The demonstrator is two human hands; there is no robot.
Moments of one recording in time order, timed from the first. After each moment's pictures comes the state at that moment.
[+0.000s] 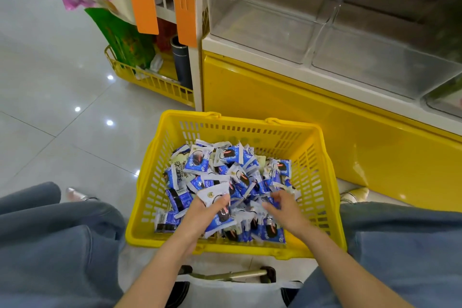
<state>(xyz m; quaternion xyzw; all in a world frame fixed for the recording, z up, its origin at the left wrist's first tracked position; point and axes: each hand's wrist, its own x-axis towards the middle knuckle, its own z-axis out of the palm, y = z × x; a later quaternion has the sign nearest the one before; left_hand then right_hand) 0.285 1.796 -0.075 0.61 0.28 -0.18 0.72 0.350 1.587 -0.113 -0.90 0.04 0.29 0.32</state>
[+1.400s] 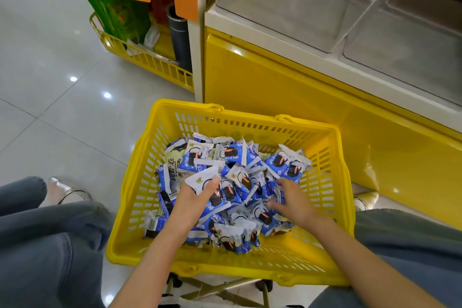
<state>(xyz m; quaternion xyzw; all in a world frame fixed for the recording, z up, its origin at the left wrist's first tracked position) 0.330 1.812 -0.098 0.66 0.28 -0.11 0.69 0.406 1.575 -0.146 -0.93 -0.10 0.31 0.16</state>
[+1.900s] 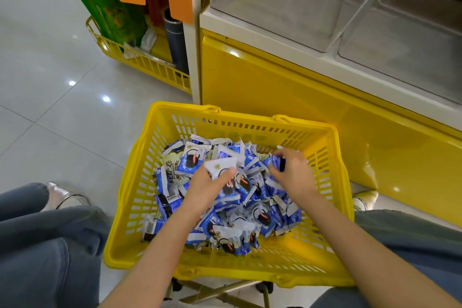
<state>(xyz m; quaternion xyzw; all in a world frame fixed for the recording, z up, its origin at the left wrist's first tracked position) 0.367 1.800 -0.099 0.70 0.25 -0.12 0.66 0.445 1.603 -0.120 -0.97 -0.09 0.07 0.20</state>
